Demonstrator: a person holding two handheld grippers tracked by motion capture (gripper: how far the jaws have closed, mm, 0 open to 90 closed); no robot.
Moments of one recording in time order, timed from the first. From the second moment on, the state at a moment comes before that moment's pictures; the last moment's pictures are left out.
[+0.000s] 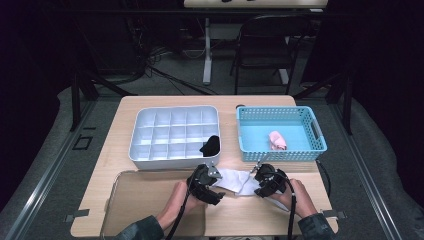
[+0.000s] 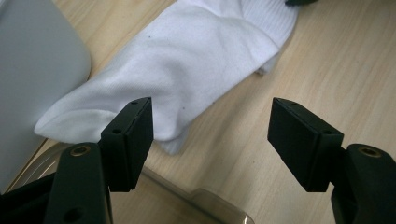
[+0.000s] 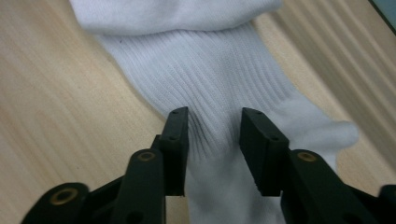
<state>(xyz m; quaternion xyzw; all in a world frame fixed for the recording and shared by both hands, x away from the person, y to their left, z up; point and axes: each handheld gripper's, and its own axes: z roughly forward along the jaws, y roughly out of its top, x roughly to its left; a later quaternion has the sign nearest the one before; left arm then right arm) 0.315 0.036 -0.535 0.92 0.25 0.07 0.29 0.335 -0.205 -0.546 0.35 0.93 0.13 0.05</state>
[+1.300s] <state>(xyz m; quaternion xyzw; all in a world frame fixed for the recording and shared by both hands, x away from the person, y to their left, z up) 0.317 0.040 -0.537 0.93 0.26 0.06 0.26 0.331 -0.243 -0.541 0.48 0.88 0.04 -0.02</state>
